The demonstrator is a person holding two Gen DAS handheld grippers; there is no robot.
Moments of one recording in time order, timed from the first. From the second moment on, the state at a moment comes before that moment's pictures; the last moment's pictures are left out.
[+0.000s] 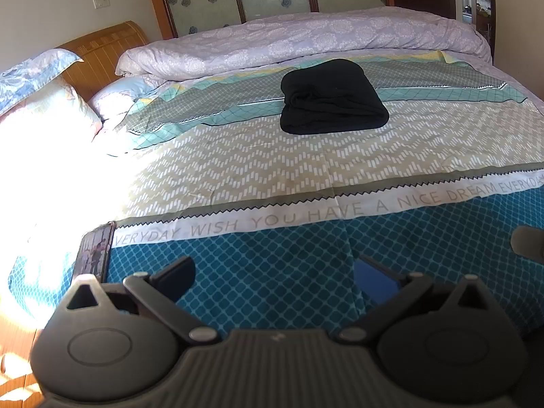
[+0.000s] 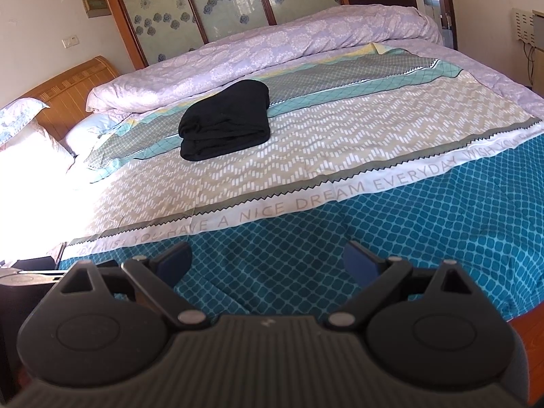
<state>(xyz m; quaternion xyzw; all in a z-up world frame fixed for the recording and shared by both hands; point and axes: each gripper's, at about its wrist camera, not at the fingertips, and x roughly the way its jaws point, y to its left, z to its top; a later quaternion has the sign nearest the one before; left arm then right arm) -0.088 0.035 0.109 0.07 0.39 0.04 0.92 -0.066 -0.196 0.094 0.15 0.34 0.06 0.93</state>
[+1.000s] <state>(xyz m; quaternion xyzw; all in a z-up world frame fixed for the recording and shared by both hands) -0.090 0.034 0.110 0.07 0.38 0.03 0.92 -0.067 -0.197 0.099 0.15 0.33 0.06 0.93</state>
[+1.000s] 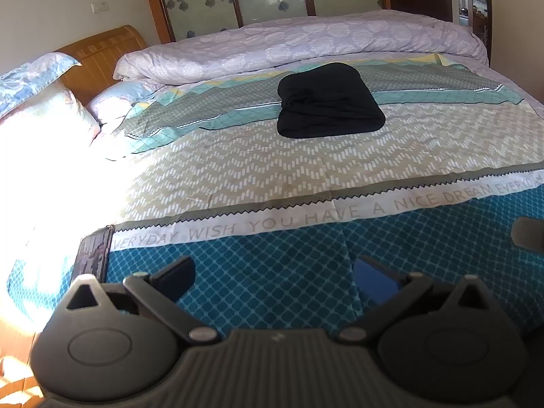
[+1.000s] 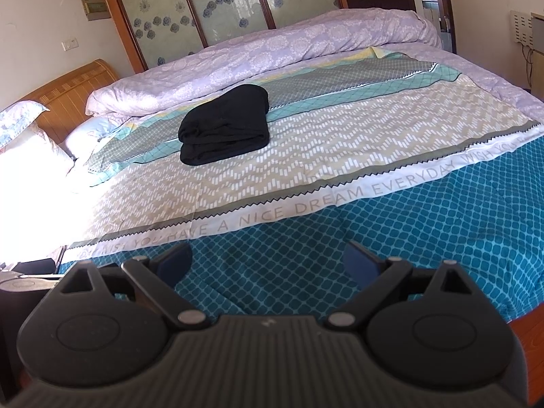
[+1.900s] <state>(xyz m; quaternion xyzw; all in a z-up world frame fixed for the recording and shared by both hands) -0.089 0.036 0.107 0.07 0.39 0.03 0.92 -0.073 -0.194 0.107 0.14 0.30 0.04 0.94</state>
